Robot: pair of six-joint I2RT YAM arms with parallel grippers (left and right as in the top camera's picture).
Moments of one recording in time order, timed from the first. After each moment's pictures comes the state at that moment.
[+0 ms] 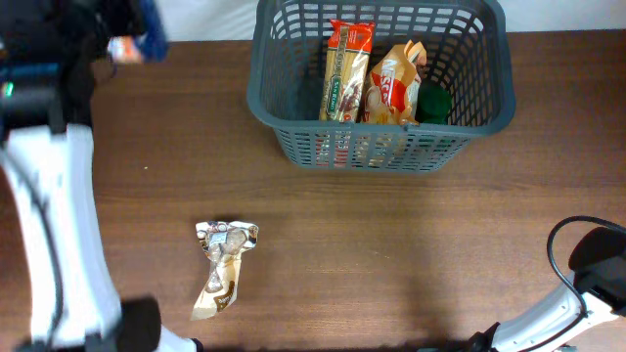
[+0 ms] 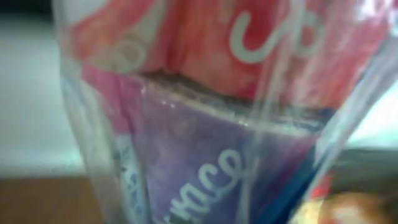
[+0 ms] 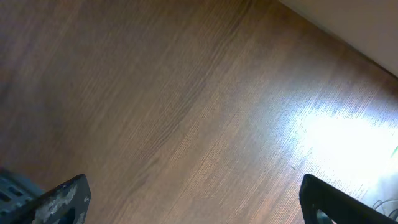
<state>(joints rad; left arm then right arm) 0.06 1.70 2.24 -0.81 0.24 -0.11 -0.65 2.03 2.51 -1.65 0.14 0.34</state>
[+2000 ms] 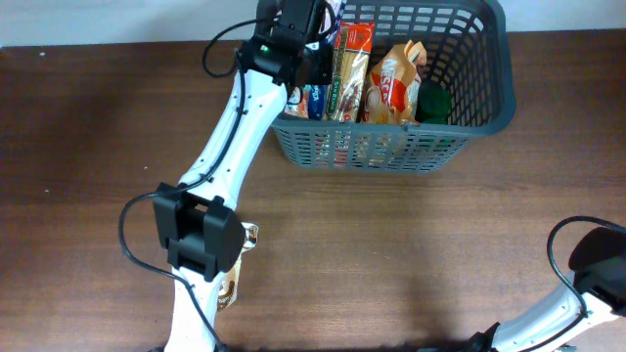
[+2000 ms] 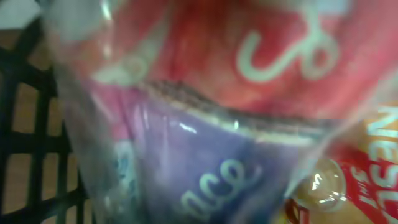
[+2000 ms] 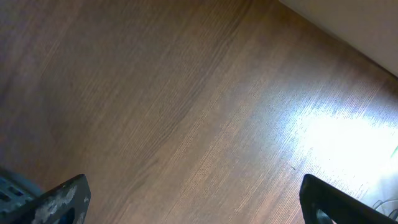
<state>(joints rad) -0.42 2.25 2.29 -0.93 -0.03 -0.30 -0.65 2.03 2.51 -1.65 0.14 0.34</state>
